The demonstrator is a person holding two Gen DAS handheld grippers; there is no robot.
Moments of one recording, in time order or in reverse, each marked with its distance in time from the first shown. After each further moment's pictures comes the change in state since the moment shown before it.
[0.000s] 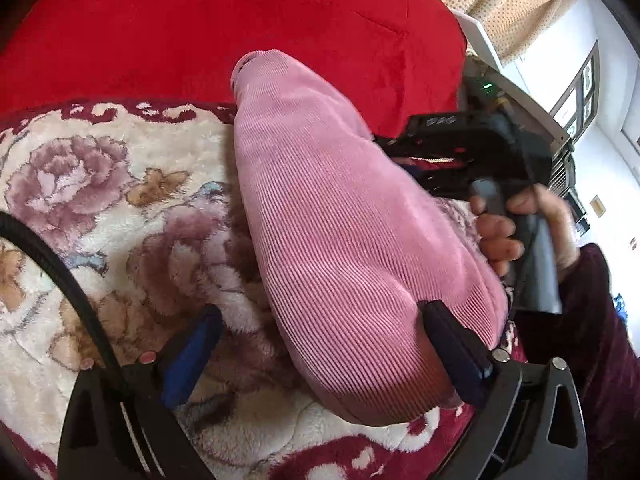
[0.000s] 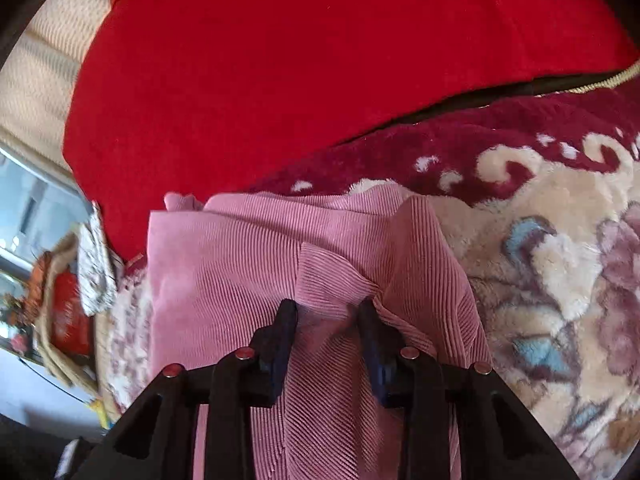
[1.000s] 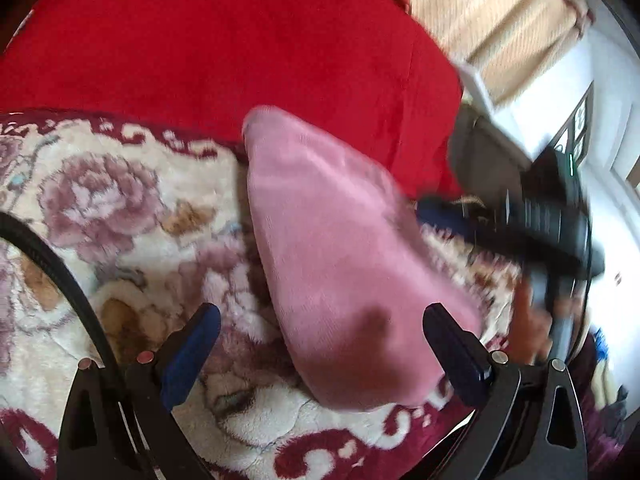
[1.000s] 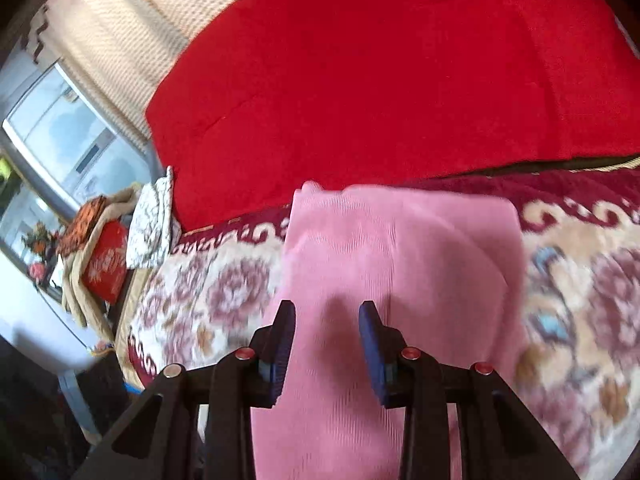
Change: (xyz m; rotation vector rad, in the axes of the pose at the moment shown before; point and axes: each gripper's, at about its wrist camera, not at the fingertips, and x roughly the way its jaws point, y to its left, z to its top) left arm -0.062 0.022 0.008 -0.097 -0.145 -0.086; right arm -0.099 0.075 -0.063 -0.263 -0.114 0.112
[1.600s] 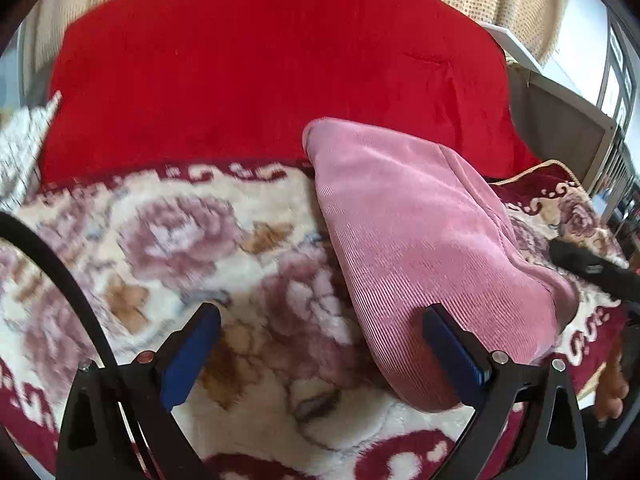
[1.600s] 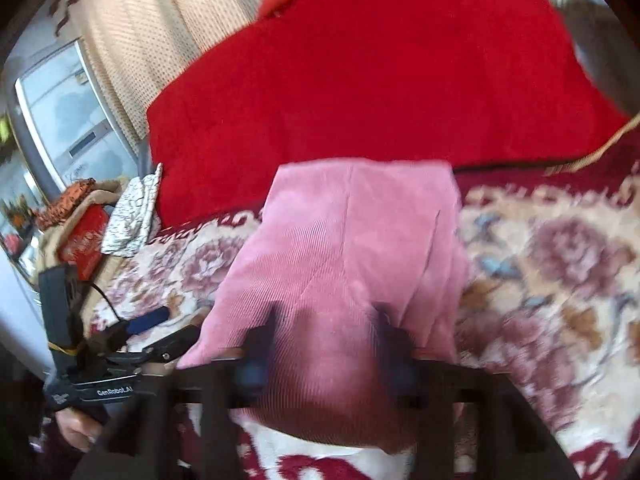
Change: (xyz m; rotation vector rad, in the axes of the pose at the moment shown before) left arm 0.007 -0.026 -0.018 0.210 -0.042 0.421; right arm -0.047 -0.001 -0.086 -0.101 -0.192 -0.148
